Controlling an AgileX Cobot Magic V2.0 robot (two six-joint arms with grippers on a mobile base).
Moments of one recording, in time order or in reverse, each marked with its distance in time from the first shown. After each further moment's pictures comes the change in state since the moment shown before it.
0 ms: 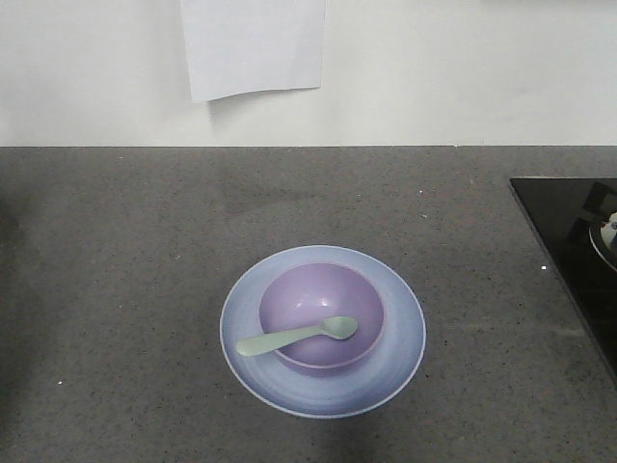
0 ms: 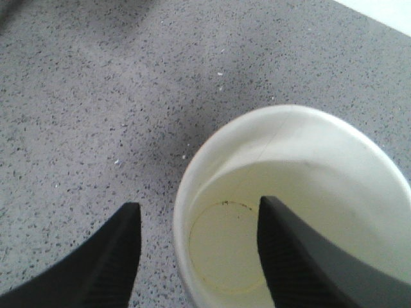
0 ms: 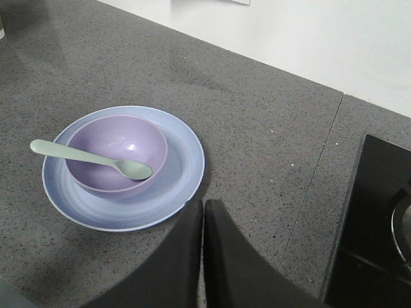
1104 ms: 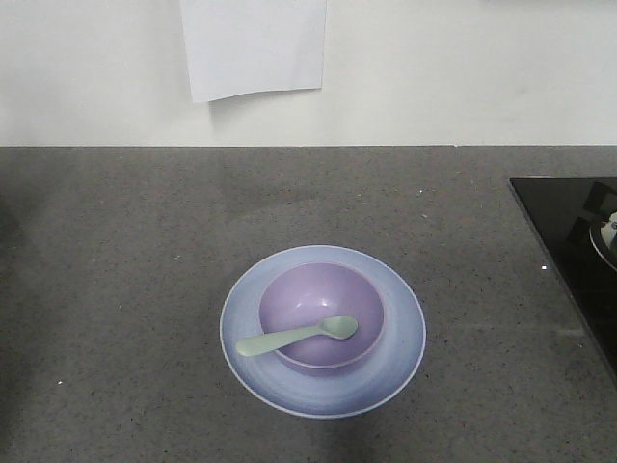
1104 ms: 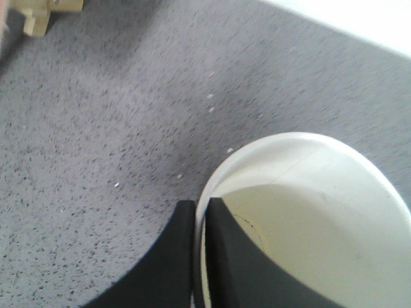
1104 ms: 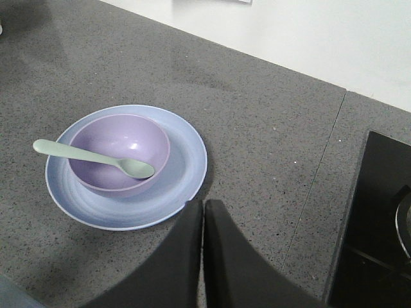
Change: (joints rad) left arm -0.005 -0.053 0.000 -0.031 -0.022 0.075; right arm 0.000 0.000 0.000 0.005 0.005 0.011
